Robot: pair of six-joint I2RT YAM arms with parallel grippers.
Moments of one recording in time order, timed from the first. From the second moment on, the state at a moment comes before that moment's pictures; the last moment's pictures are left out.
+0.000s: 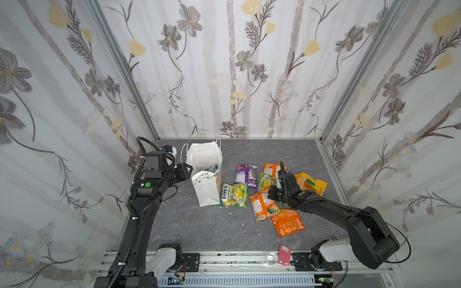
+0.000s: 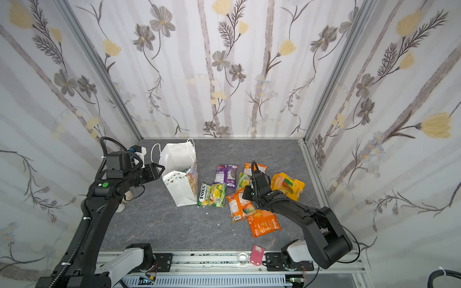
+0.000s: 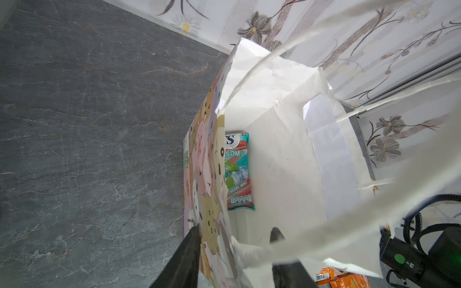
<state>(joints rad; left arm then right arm) 0.00 1.04 1.11 -0.75 0.35 -0.34 0.51 1.37 0.65 -0.10 -0.09 0.64</state>
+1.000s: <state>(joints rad) 0.00 1.05 1.11 -0.75 0.35 -0.34 0.56 1.14 0.78 -0.11 -0.20 0.66</state>
